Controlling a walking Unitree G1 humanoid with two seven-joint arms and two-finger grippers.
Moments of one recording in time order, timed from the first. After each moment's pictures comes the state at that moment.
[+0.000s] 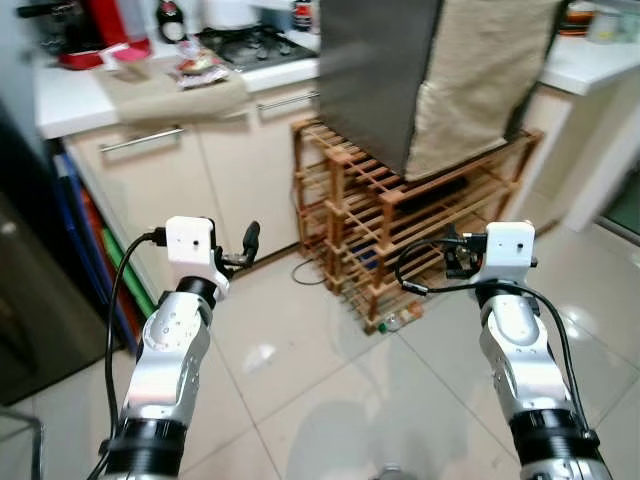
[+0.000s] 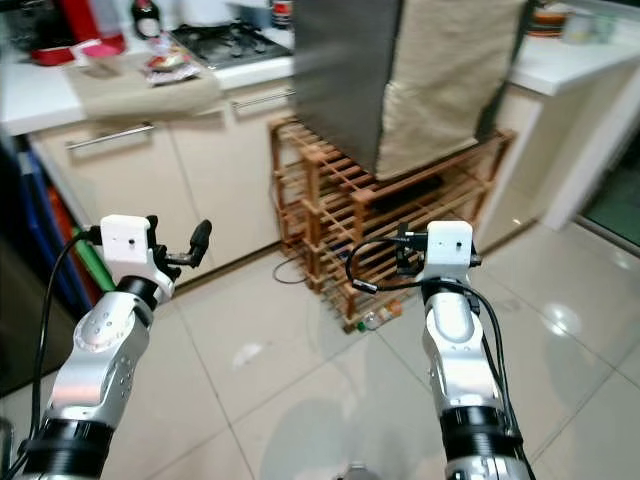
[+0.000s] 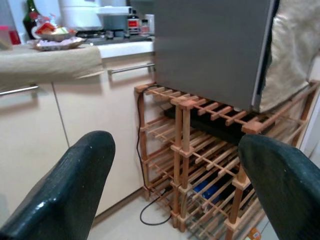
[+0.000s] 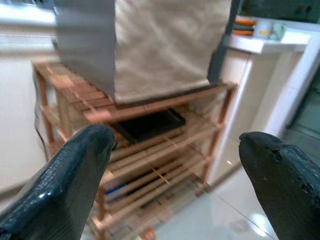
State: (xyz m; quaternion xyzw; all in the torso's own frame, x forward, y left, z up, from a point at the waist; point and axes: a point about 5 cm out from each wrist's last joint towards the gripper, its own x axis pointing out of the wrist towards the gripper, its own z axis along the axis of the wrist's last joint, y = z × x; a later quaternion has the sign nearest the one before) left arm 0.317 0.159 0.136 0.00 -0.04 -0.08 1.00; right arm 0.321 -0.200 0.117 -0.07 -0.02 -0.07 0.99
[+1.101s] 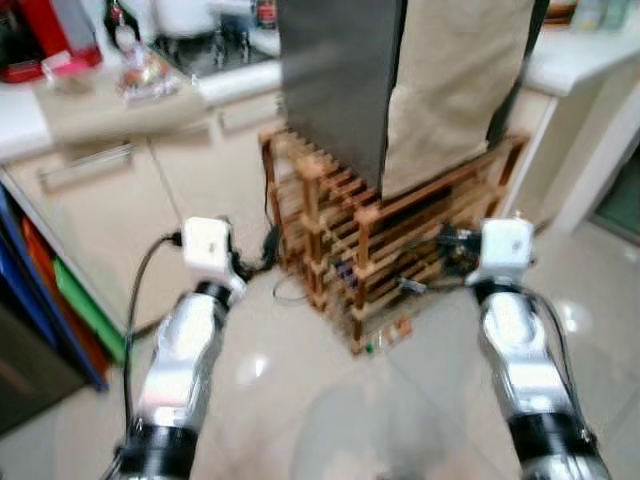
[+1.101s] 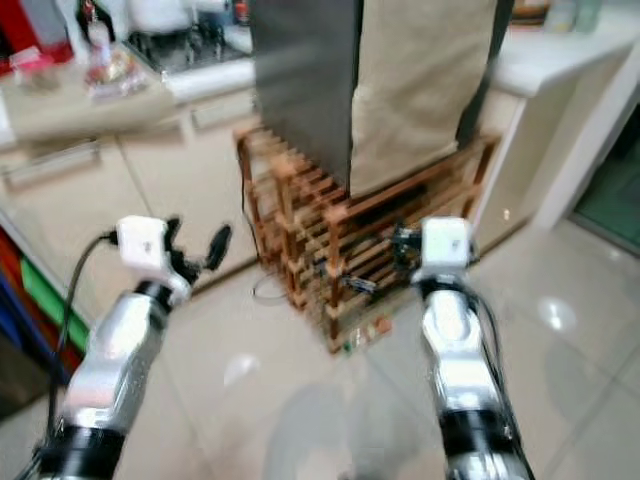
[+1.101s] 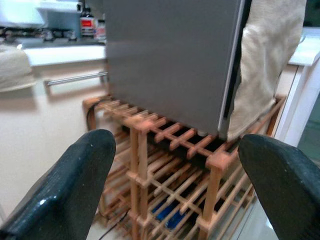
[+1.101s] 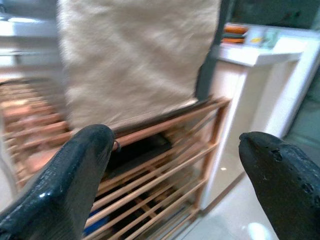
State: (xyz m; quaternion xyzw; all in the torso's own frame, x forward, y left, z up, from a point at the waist) left arm 0.310 0.145 0.128 -0.04 -0.05 -0.13 0.99; right arm 0.321 -0.199 0.119 -0.07 -0.04 -0.07 0.99
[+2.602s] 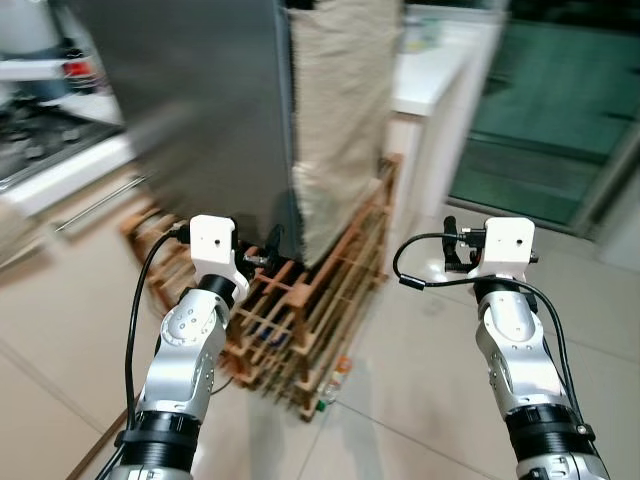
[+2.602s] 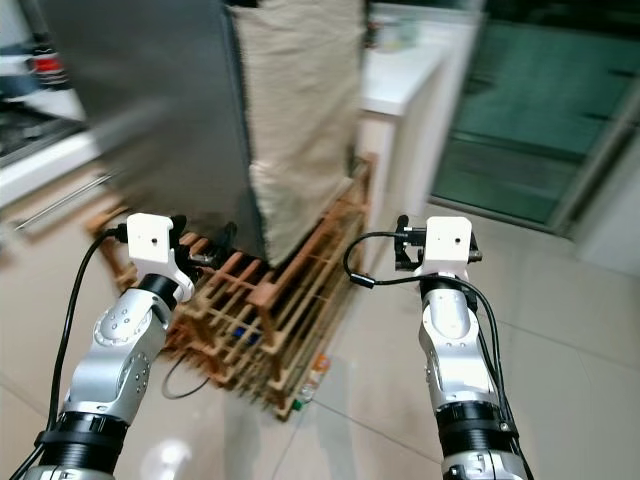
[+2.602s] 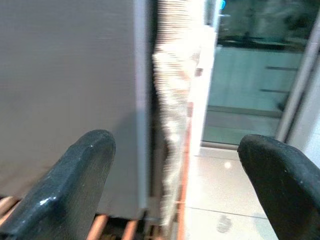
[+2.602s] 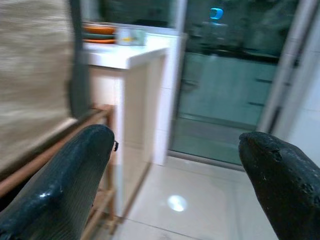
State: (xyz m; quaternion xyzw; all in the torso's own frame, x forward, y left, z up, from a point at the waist) left arm 0.317 0.147 0.130 -0.03 -0.03 -0.11 0.99; right arm 0.324 -0.190 0.124 -0.06 -0.04 -0.07 1.00
